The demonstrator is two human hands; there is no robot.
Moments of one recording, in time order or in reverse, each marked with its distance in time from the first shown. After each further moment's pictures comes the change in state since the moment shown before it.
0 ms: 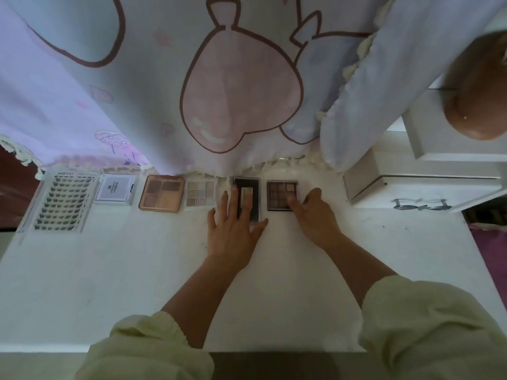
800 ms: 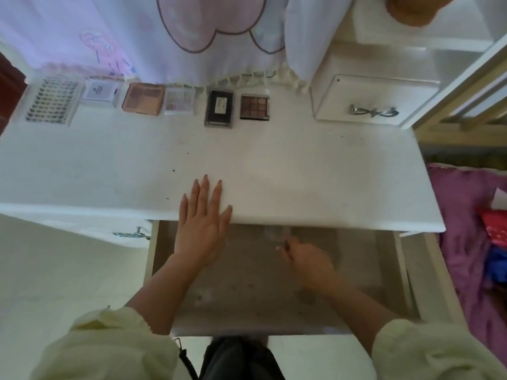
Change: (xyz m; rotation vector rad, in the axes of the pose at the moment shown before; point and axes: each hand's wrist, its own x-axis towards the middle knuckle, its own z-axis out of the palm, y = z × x) left_hand -0.197 0.015 0.085 -0.097 0.093 -0.008; right_hand -0.229 0.175 0.045 -0.495 -0.292 -0.225
